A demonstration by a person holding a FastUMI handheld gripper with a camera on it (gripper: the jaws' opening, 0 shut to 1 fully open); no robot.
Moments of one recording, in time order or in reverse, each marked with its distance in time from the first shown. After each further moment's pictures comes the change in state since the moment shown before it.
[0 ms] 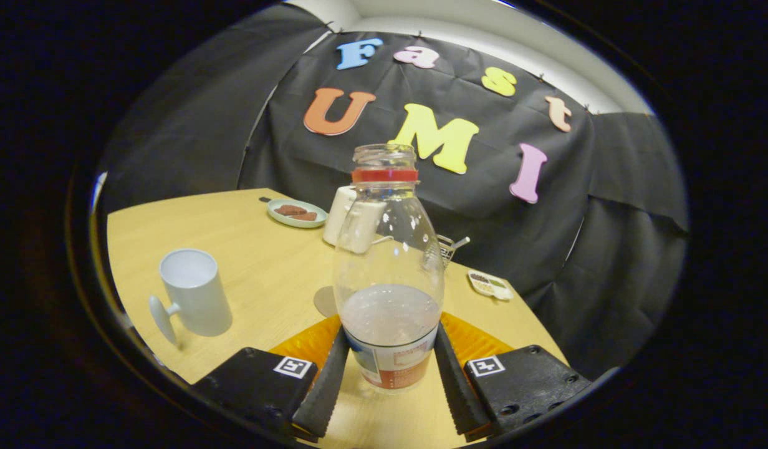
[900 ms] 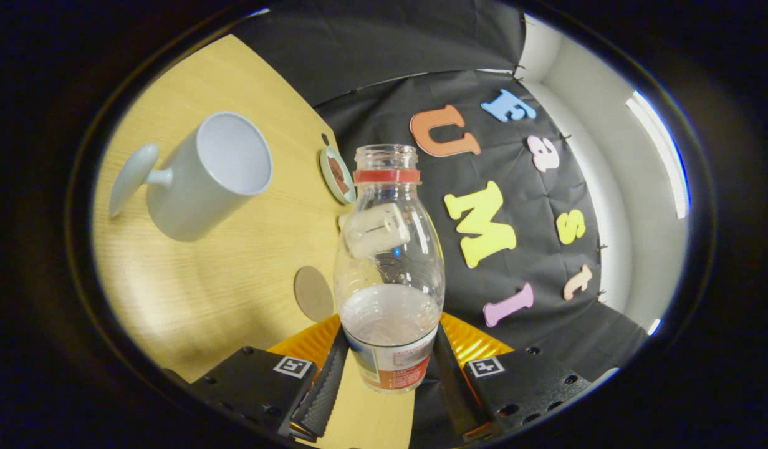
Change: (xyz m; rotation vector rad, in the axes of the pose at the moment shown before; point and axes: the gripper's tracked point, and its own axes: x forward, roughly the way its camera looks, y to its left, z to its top) arm 0.006 0.041 0.030 -0.831 -0.118 -0.139
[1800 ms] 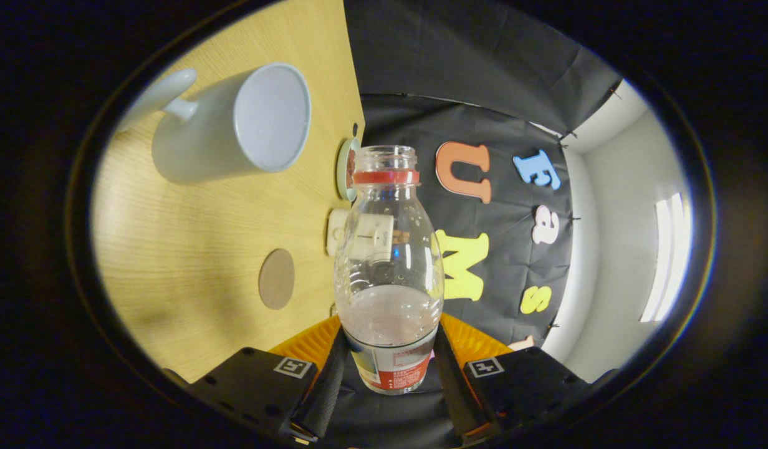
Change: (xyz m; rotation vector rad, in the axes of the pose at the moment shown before) arm 0.013 -0.025 0.033 -0.399 -0.049 -0.099
